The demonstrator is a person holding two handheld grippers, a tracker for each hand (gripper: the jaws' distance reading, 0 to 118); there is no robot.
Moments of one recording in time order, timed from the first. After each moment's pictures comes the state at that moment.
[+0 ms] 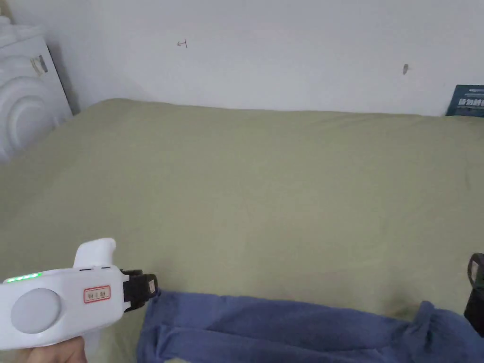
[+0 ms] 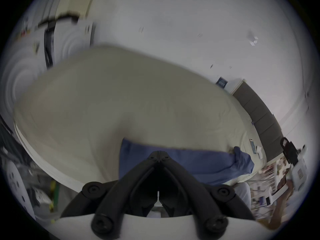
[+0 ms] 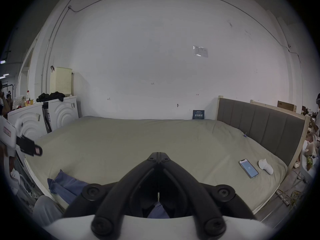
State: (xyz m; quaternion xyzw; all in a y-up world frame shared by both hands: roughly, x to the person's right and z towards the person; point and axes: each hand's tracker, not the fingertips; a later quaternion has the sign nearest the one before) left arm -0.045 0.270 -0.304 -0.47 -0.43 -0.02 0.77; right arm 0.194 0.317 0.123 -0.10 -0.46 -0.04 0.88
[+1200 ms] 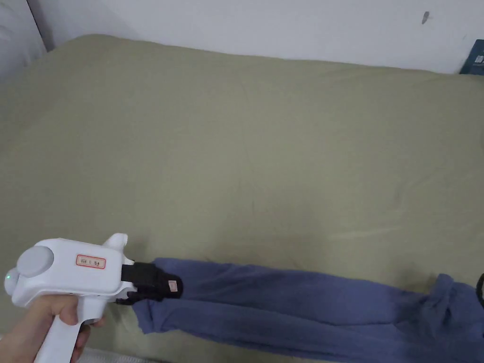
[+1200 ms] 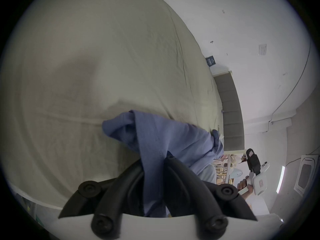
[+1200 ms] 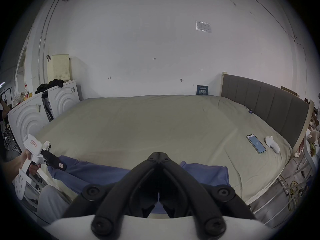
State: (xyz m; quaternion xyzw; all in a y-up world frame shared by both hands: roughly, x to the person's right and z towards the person) left arm -0.027 0.167 -0.375 -0.64 -0.51 0.09 0.57; right arm 0.189 0.287 0.108 -0.17 -0.44 -0.11 0.88
